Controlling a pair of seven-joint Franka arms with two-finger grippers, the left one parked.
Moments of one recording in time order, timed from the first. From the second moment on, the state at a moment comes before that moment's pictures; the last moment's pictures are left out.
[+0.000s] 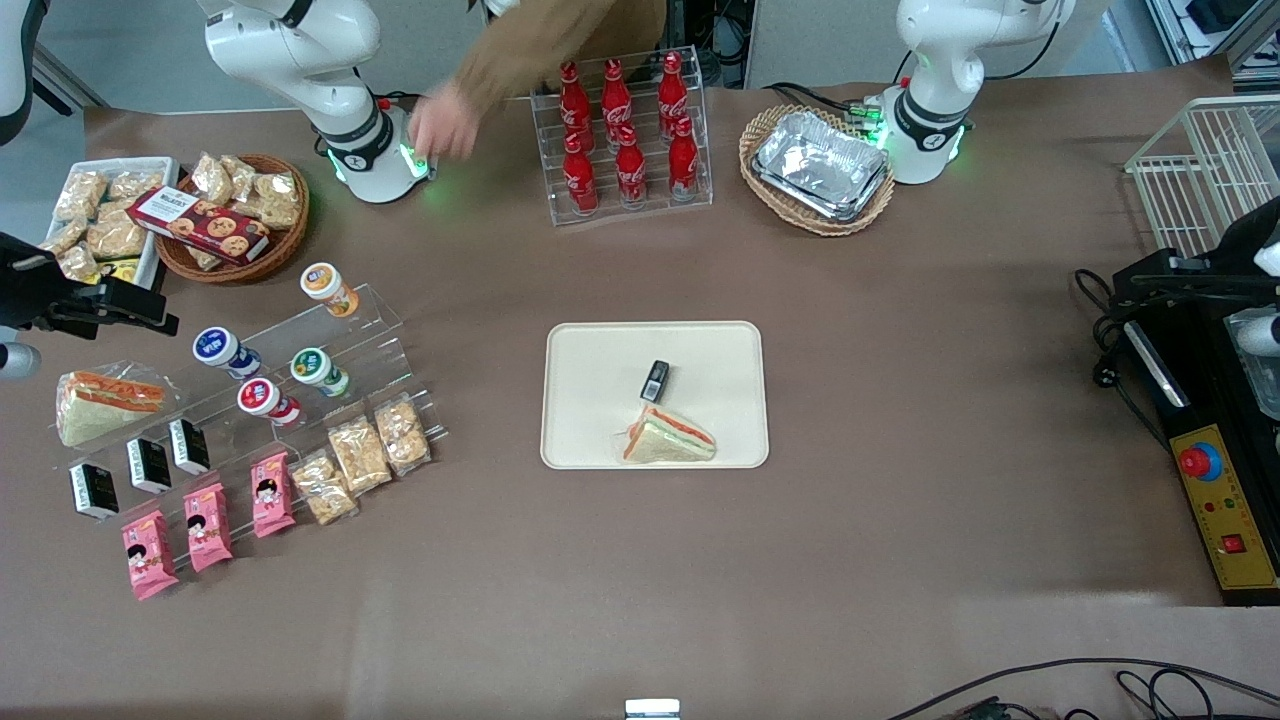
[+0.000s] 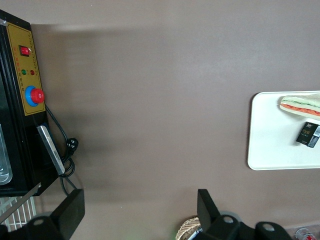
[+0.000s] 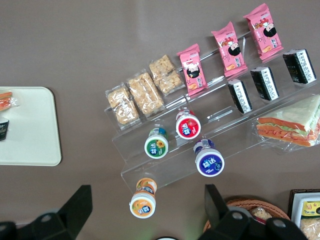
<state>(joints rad) 0.16 0.08 -0.24 -1.46 0.08 1.44 -0.04</state>
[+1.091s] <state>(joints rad) 0.16 0.10 -0.24 -1.48 0.08 1.40 -0.04</state>
